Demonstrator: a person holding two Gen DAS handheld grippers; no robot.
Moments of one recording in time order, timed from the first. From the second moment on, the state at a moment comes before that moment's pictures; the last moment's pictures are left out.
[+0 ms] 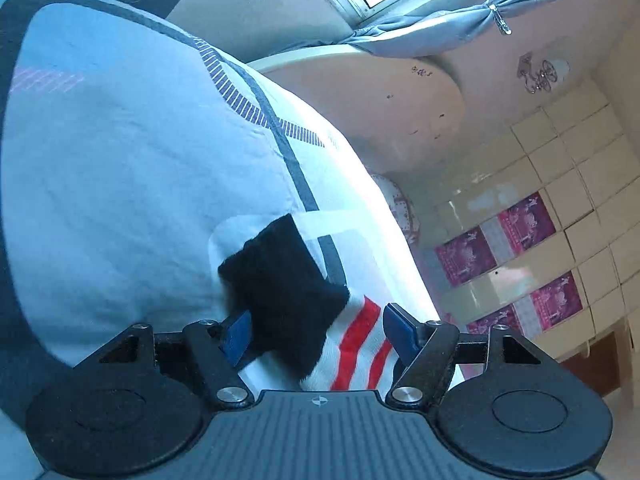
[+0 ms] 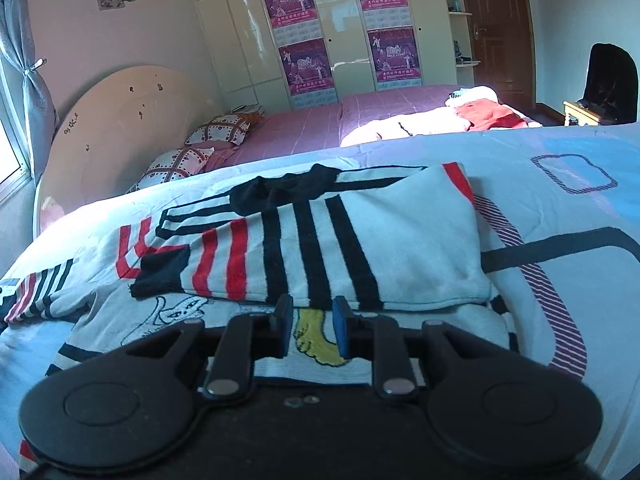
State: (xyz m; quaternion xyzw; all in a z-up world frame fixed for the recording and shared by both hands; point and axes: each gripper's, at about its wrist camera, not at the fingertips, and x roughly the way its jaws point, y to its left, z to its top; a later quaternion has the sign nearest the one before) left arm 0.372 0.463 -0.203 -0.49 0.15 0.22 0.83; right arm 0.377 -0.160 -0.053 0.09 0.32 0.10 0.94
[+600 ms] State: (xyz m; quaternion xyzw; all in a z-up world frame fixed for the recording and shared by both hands) left arm 0.443 0.377 -0.126 -0.40 0.14 0.04 0.90; right arm 0.383 -0.173 -0.063 0.13 0.33 0.05 0.94
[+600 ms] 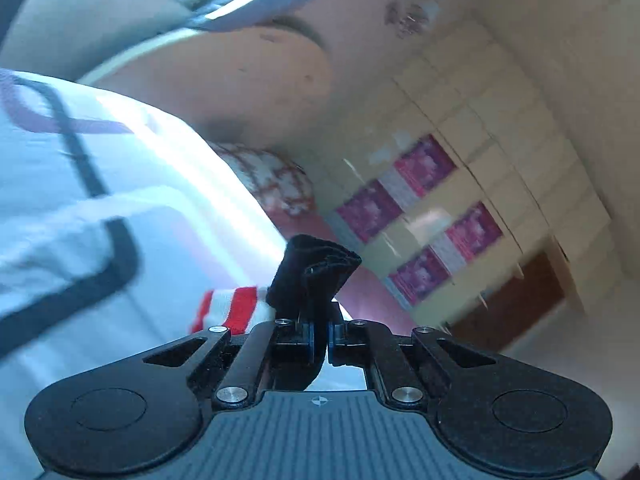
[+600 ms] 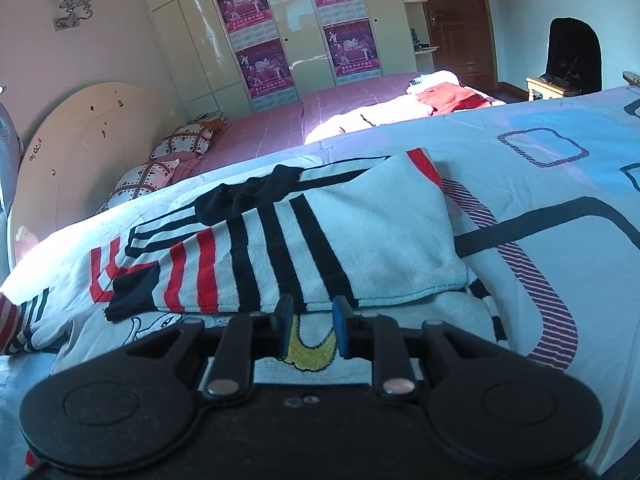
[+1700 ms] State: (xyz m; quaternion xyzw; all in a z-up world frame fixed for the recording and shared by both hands) left arm 0.407 0.197 -0.126 -0.16 0.28 0.05 0.95; right arm 0.469 -0.117 -0.089 0.30 0.37 0.21 0.86
